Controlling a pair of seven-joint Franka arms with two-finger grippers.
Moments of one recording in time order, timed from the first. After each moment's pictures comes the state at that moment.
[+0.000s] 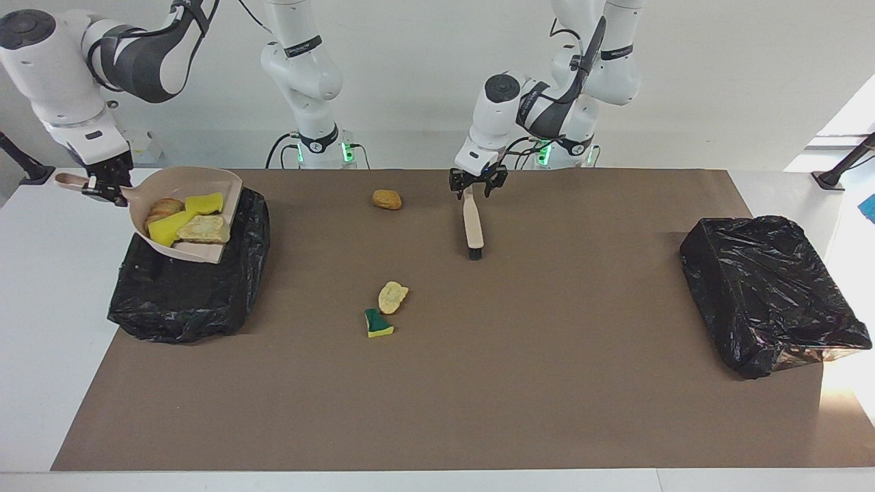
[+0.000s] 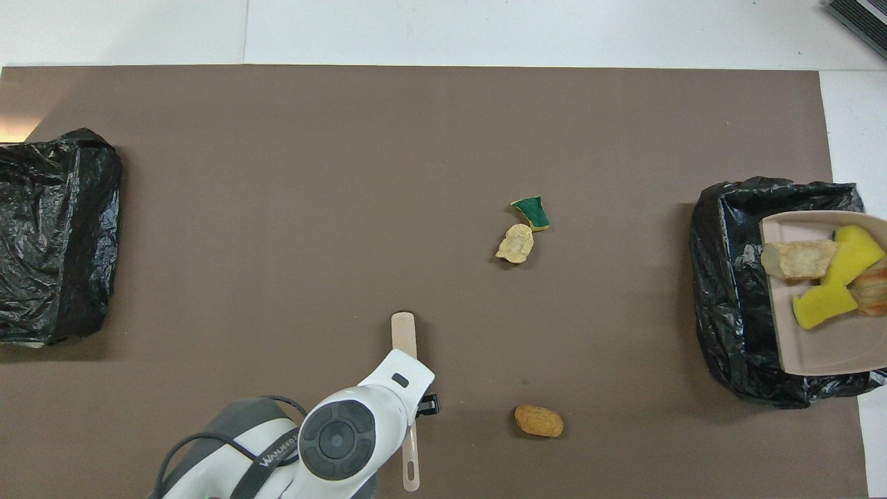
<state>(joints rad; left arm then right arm) -0.64 -0.13 -0.12 -2.39 -0.19 2.29 -0.83 -0.61 -0.08 0.20 -1.90 -0.33 1.91 -1.87</state>
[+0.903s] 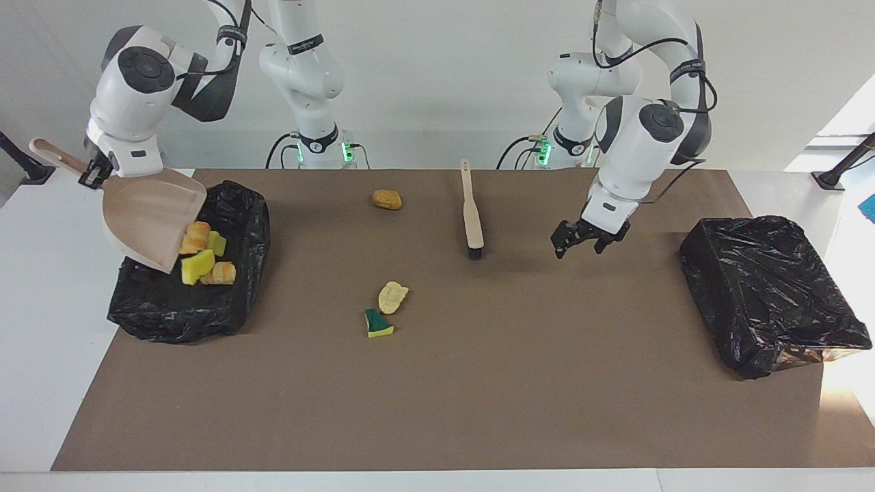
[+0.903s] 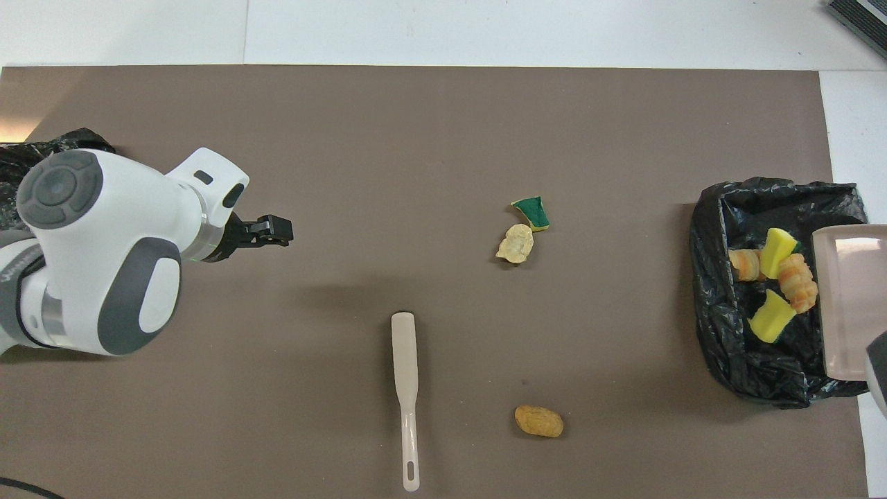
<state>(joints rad) -0.15 0.08 -0.11 -1.95 -0.09 2.07 -0.32 -0.48 -0.19 0.22 -2.10 -0.84 1.95 -1.49</state>
